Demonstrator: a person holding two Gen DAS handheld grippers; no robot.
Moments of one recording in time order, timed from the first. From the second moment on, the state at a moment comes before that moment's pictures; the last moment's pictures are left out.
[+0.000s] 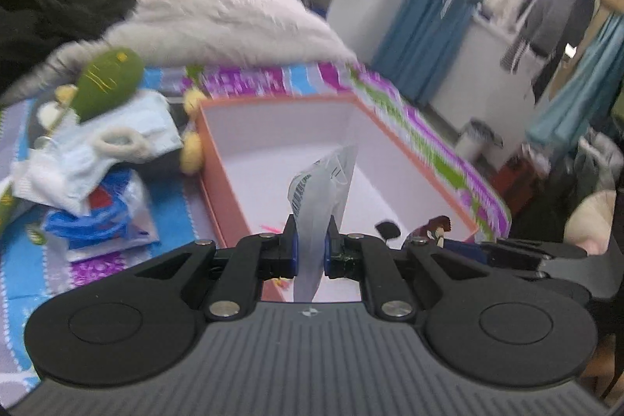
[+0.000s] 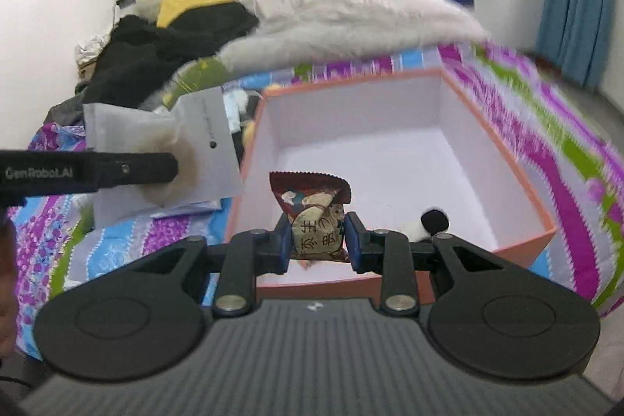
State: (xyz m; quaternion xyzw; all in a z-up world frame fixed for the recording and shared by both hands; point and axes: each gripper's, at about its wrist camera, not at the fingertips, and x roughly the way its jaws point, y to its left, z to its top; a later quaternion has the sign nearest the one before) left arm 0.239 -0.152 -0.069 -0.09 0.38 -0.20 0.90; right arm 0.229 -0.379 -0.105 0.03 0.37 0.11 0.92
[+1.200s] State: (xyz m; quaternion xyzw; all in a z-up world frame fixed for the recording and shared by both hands) left arm 0.232 -0.173 -0.062 -0.01 0.37 -0.21 0.90; right arm 0.200 -0.391 -0.101 0.06 0.33 0.10 0.94
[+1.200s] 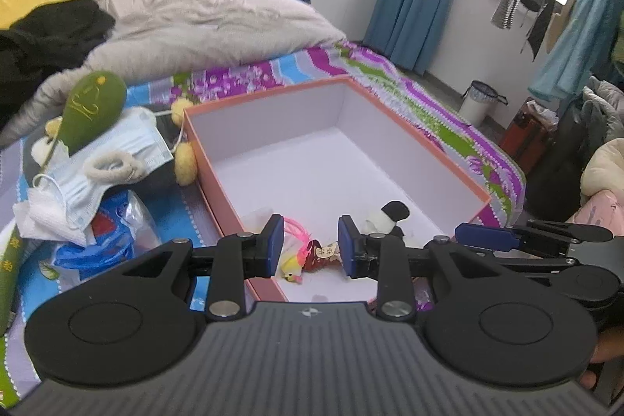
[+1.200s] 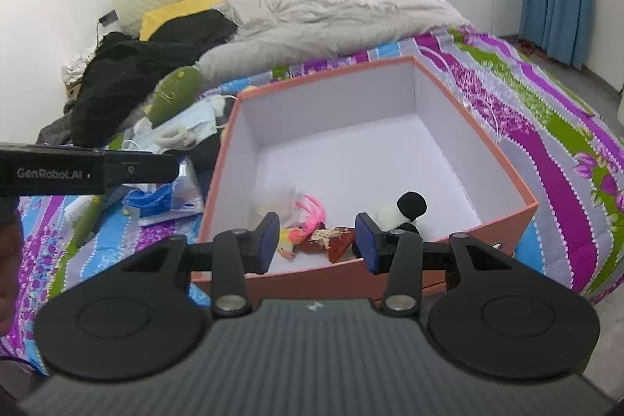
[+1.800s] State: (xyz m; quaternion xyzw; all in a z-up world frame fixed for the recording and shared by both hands) left arm 0.145 -0.130 -0.045 -0.03 0.32 -0.19 0.93; right arm 0.131 -0.356 -0.090 0.06 0.28 0.14 0.95
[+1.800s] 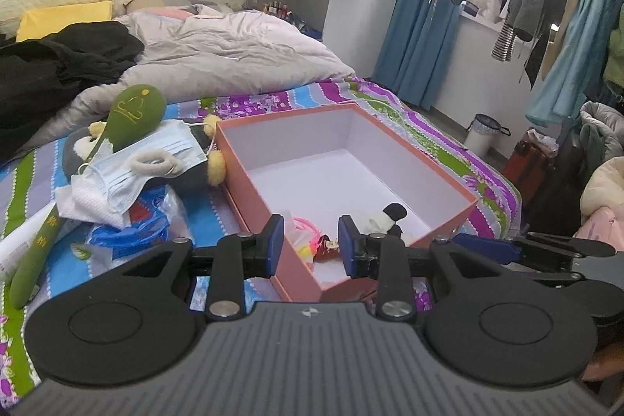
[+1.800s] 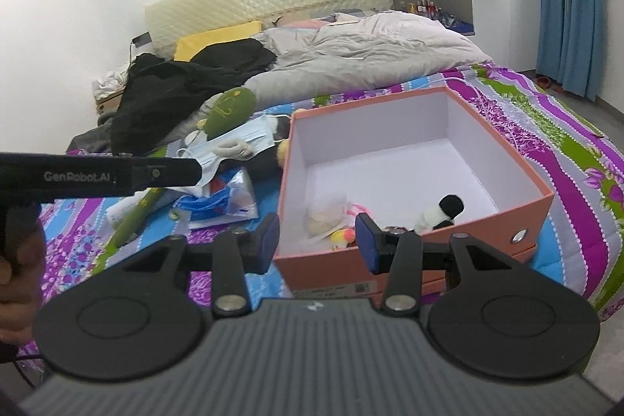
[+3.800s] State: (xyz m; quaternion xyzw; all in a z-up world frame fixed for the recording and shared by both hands) left arm 0.302 0.075 -0.205 -0.16 0.36 0.02 0.92; right arm 0.306 -0.179 -0.161 0.02 0.26 0.21 0.94
